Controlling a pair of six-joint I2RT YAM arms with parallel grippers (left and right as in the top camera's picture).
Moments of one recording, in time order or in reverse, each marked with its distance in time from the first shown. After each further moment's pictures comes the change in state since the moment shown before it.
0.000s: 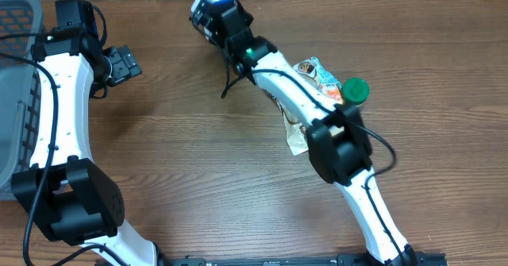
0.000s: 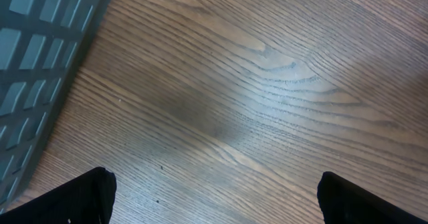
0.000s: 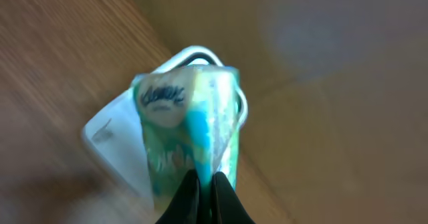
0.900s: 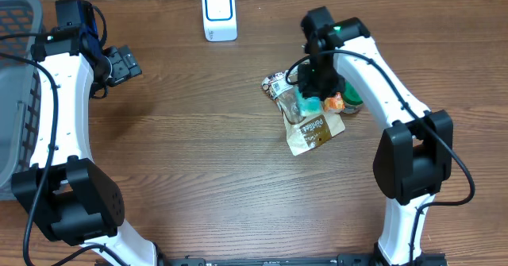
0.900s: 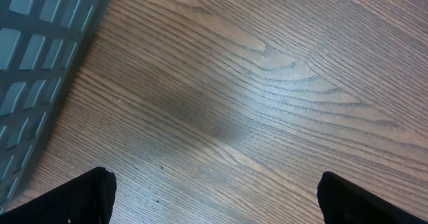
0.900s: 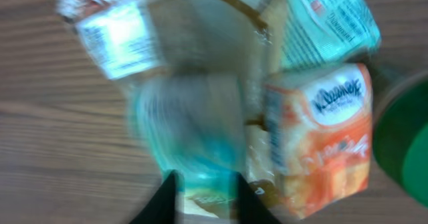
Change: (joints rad) left arm 0.000 0.000 0.000 0.000 0.000 0.000; right arm -0.299 -0.390 -0.407 -0.933 -0.385 0.885
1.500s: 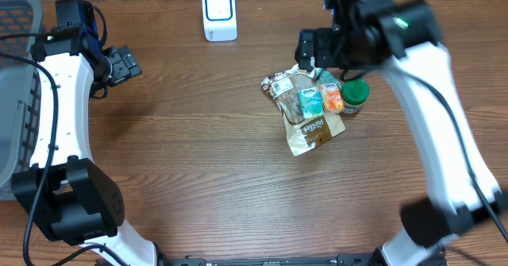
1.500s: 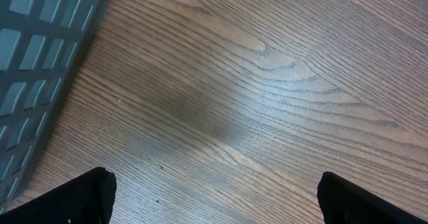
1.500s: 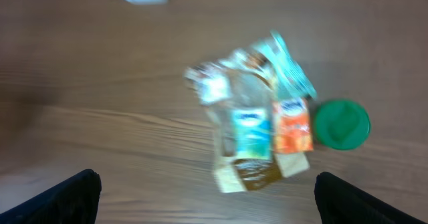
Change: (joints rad) left arm 0.000 0.000 0.000 0.000 0.000 0.000; right arm 0.036 -0.327 0.306 -0.168 -0.016 -0.003
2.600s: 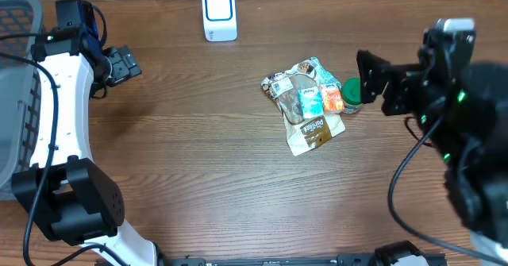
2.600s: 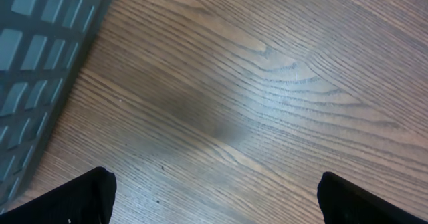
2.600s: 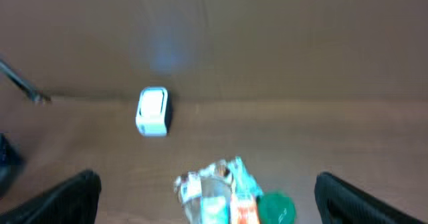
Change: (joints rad) left arm 0.000 0.000 0.000 0.001 -0.003 0.000; right arm -0.118 -0.773 -0.763 0.663 0.074 -0.117
